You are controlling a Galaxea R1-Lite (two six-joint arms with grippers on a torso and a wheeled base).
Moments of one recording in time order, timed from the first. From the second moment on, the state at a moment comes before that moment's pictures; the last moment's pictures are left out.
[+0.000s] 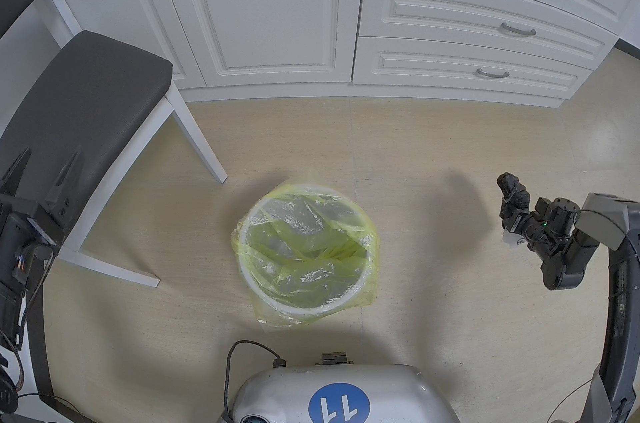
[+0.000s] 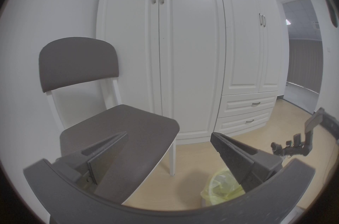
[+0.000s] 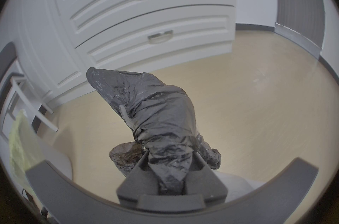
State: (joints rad) left arm -0.24 1.13 -0.17 -1.30 0.18 0.10; right arm -0.19 2.56 -1.03 -1.44 0.17 0.19
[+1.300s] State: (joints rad) left arm 0.11 1.00 -0.11 -1.18 0.18 0.16; right arm 0.66 1.93 -0.57 -1.55 0.30 0.80
